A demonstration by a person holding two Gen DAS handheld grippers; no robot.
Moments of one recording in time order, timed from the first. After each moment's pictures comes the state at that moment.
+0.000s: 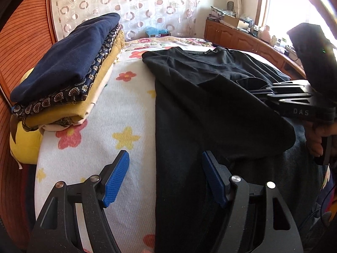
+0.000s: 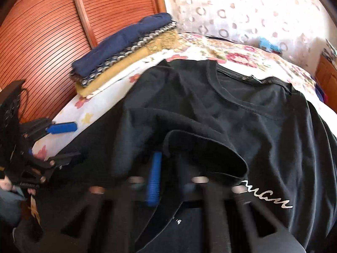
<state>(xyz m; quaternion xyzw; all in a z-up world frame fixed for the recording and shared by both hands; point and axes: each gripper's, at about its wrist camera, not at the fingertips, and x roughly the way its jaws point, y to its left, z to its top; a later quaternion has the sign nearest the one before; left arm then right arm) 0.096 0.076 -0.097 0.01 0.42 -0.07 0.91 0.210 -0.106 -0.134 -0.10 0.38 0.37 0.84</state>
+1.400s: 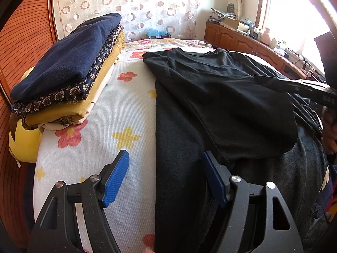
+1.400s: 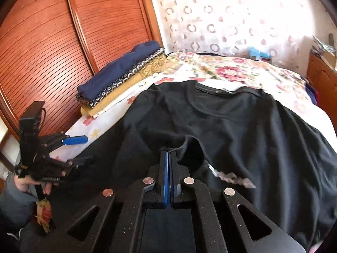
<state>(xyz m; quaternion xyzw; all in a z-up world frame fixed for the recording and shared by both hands) 0.094 0.076 -0.098 0.00 0.41 -0.07 0.91 0.185 -0.168 -0.111 -0.04 0.34 0.35 0.87</state>
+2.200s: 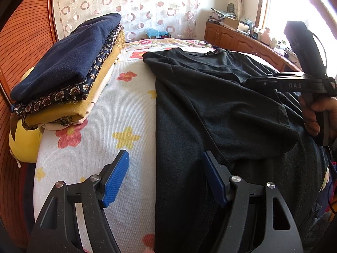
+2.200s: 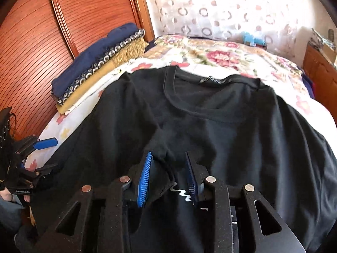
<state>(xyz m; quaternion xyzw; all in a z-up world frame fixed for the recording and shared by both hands) 0.096 0.075 -0.098 0.00 0.41 -0.07 0.91 0.247 -0.129 -0.134 -0.07 0.40 0.33 0.86</state>
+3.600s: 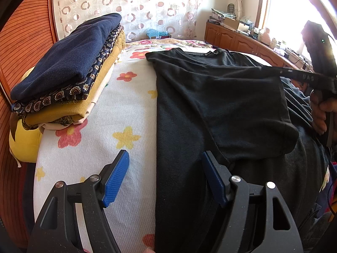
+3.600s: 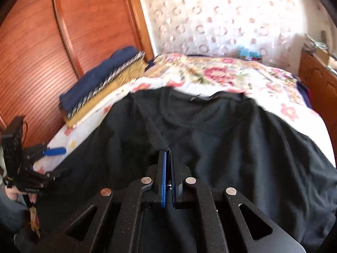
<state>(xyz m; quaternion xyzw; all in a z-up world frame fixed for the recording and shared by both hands) 0.096 0.075 -0.099 0.00 0.41 -0.07 0.91 0.246 -0.177 -0.115 -0.03 0.33 0.32 0.89</state>
